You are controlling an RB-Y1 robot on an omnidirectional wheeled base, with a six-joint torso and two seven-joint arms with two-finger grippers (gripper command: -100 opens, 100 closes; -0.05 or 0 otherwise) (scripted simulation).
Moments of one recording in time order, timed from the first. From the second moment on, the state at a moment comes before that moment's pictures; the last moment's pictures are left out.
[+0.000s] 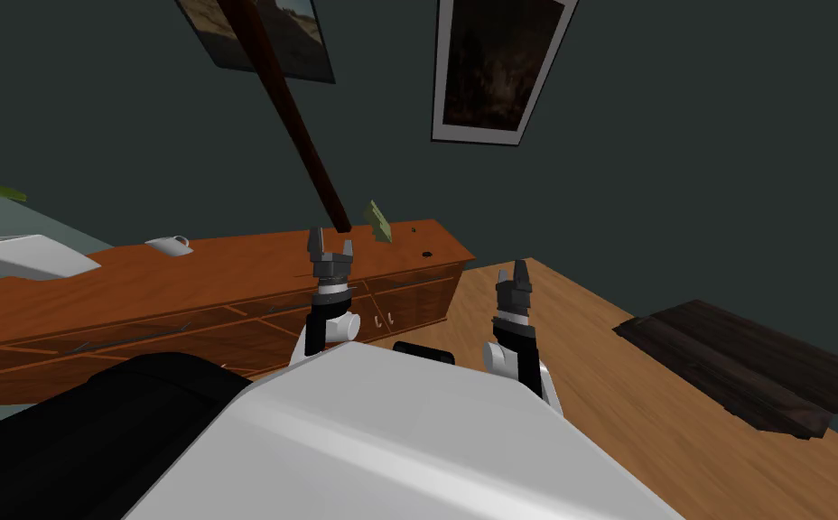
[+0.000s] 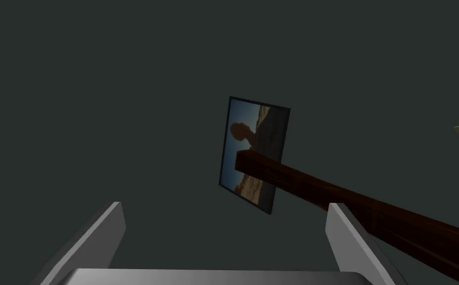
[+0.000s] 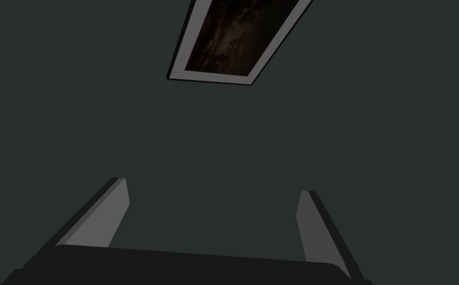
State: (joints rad) left arm 0.48 -0.04 0.07 -2.38 0.00 -0.45 0.03; right arm 0.47 0.02 0.07 -2.20 0.07 -0.38 0.11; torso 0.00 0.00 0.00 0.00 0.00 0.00
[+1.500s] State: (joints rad) left arm 0.48 -0.04 0.07 -2.38 0.00 -0.45 0.03; right arm 0.12 -0.38 0.19 -2.21 -0.14 -0.12 0.10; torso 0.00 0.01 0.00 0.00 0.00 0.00
